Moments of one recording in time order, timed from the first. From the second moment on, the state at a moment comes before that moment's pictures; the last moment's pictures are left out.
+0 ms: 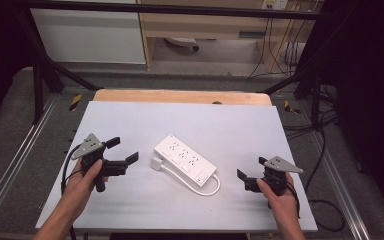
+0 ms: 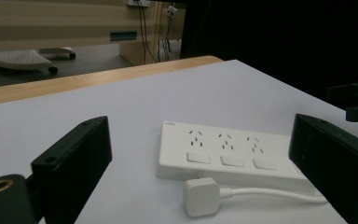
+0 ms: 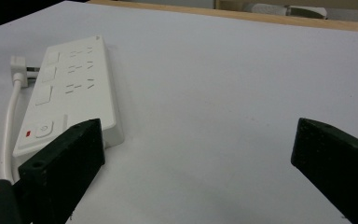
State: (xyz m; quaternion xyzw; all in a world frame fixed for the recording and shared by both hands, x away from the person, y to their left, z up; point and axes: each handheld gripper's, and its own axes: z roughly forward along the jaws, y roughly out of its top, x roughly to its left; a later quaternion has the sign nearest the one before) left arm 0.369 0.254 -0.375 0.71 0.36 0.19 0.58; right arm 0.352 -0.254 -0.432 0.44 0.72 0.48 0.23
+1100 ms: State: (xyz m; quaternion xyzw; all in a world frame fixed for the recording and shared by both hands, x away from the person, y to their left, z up) left arm 0.331 0.313 -0.442 0.73 0.40 0.20 0.52; right arm 0.357 -0.253 -0.442 0.46 0.73 0.44 0.24
